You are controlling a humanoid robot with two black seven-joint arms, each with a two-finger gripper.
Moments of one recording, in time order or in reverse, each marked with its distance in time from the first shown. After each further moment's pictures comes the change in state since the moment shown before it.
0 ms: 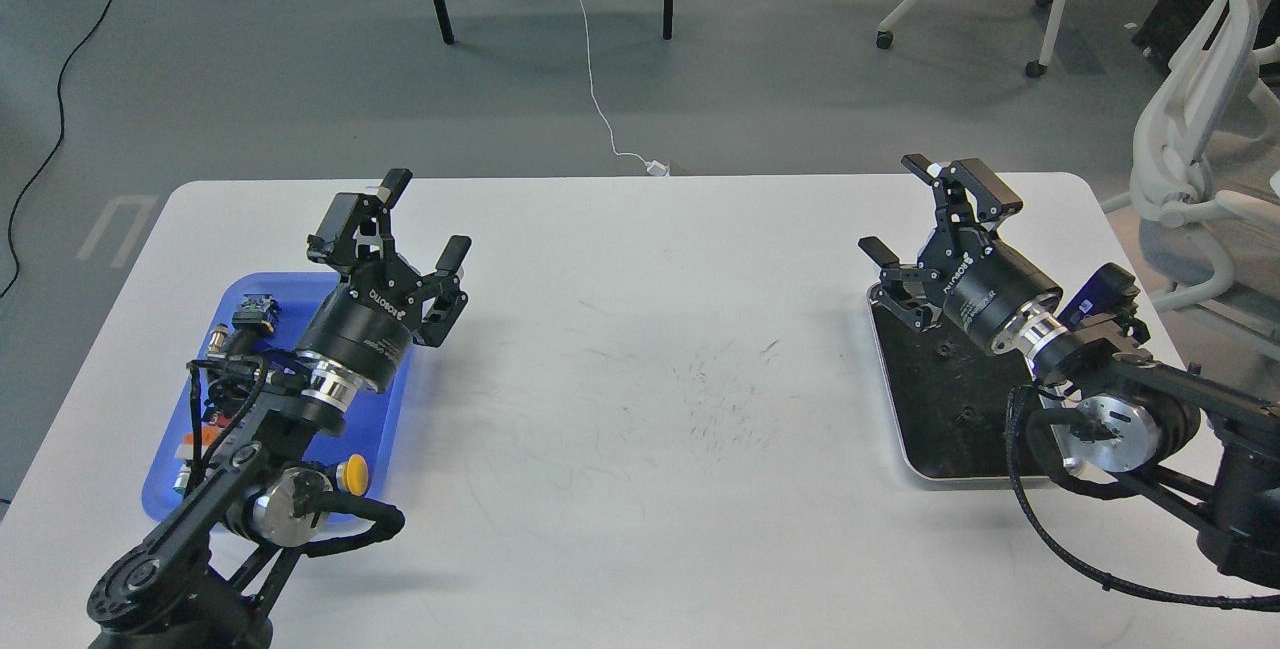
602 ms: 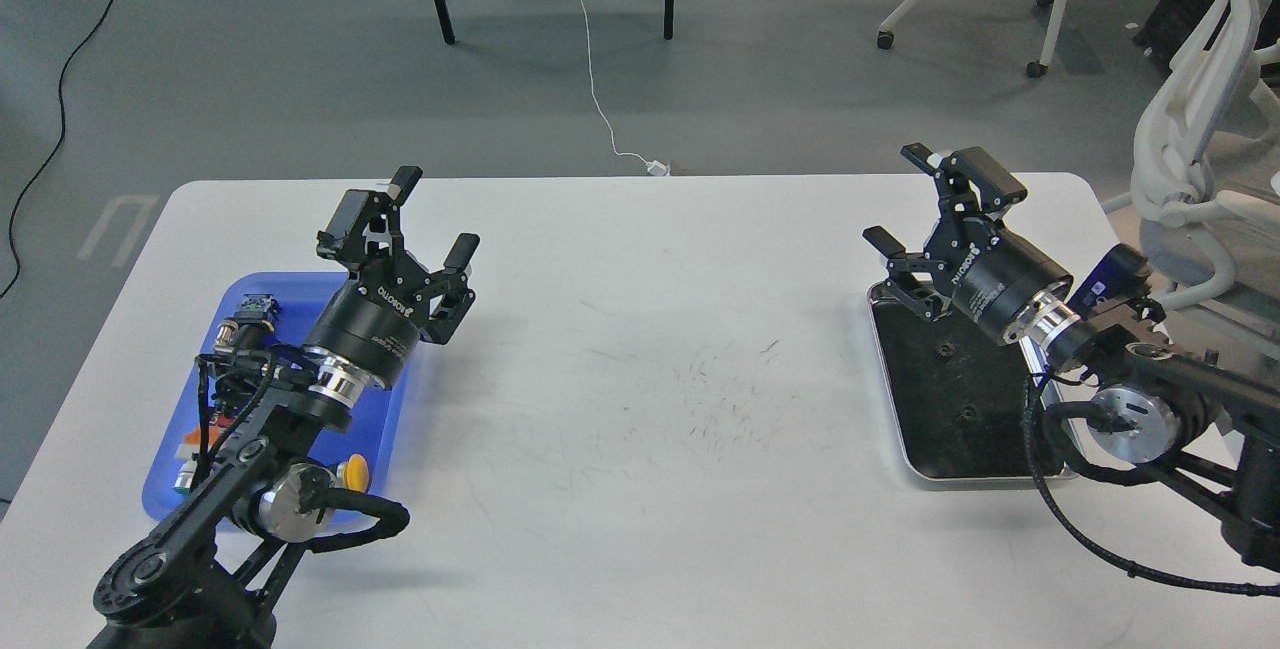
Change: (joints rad) left arm -0.017 0.007 0.018 0.008 0.001 0.002 -0.002; right arm 0.042 -0.070 -0.002 0.029 -0.140 0.012 0.000
